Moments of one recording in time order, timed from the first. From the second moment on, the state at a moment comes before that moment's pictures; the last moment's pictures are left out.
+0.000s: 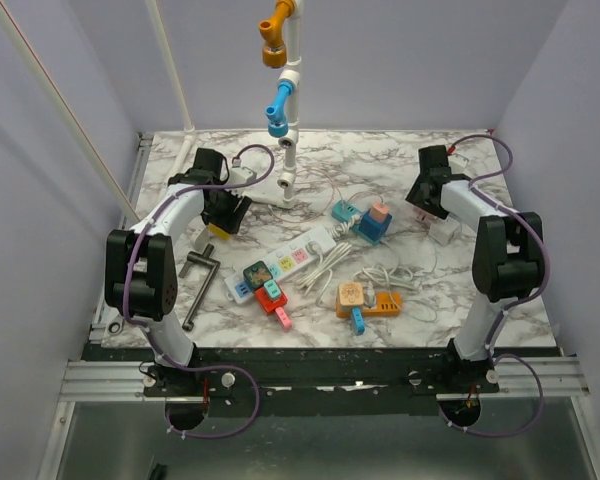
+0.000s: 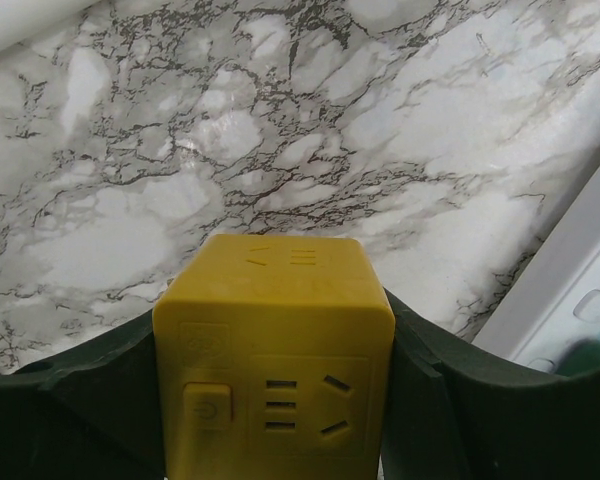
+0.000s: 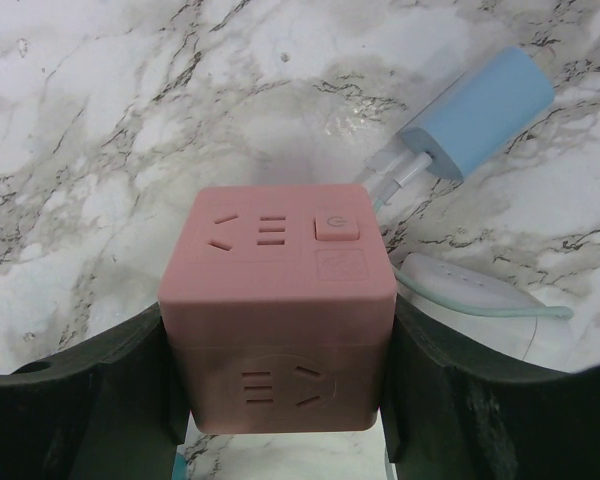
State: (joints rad) left arm -0.14 1.74 1.31 -0.67 0.20 0.40; right arm 0.10 1.86 1.31 -0.42 0.40 0.57
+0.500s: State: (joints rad) left arm -0.14 1.62 1.27 -0.70 0.25 0.38; right arm 0.11 1.80 1.31 -0.43 0.40 0.55
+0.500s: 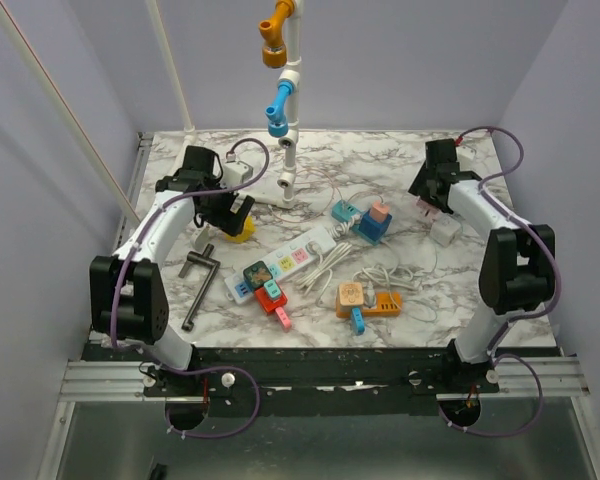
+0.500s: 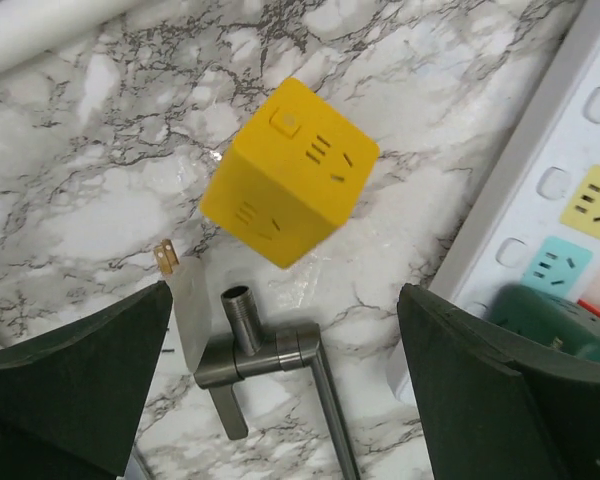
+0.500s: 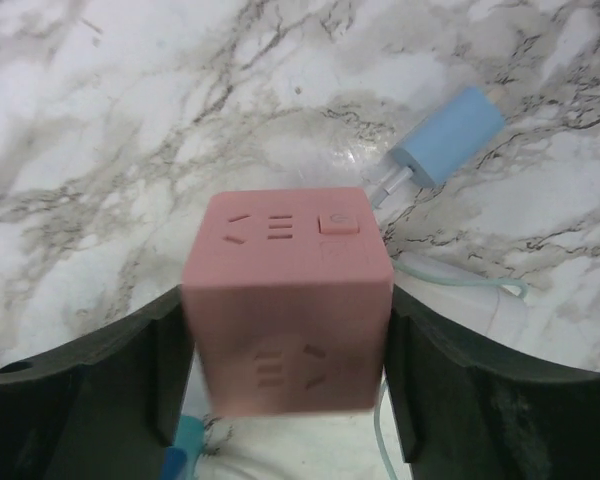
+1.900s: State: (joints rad) left arm -0.23 1.26 0.94 -0.76 0.44 0.36; right arm 1.40 1.65 1.34 -0.53 0.75 0.53
